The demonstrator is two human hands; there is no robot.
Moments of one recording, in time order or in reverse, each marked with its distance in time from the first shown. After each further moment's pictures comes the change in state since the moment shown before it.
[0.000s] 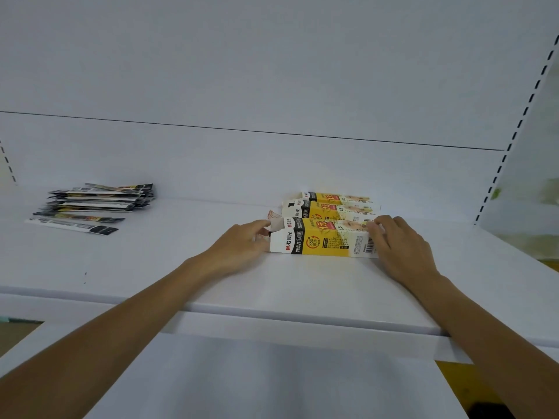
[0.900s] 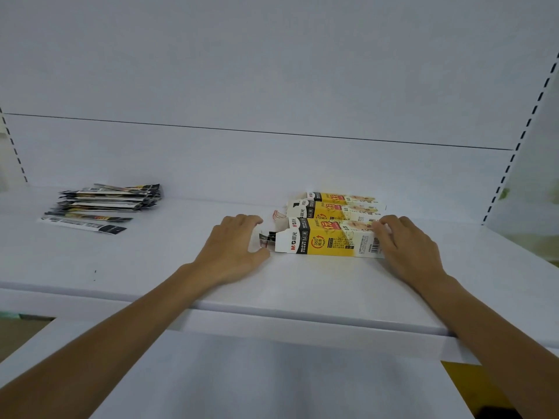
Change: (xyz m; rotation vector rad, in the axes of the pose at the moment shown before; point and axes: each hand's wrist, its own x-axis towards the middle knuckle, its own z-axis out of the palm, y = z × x) left_hand -0.017 -0.008 -0.003 0.405 0.218 0.090; right_hand 0.000 0.000 -0.001 0.034 -0.006 0.054
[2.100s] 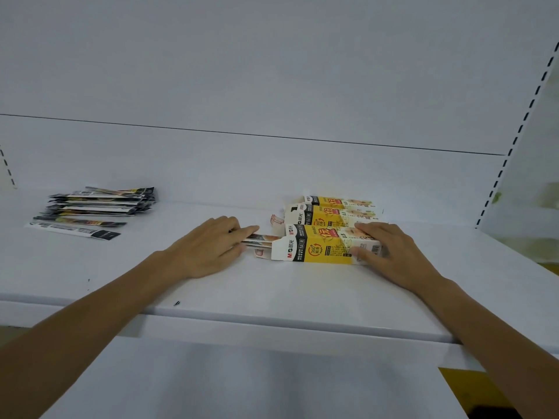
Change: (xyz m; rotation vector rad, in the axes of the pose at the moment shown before) left_hand 0.023 -0.059 -0.011 0.336 -0.009 0.456; right_hand 0.002 0.002 0.000 0.147 -0.164 -0.233
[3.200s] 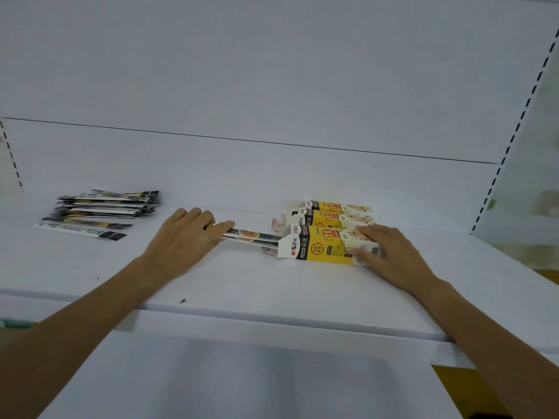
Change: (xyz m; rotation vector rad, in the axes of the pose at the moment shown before) left_hand -0.025 -0.029 0.000 0.393 0.493 0.097; right_hand 0.001 0.007 0.001 -0.049 0.028 0.028
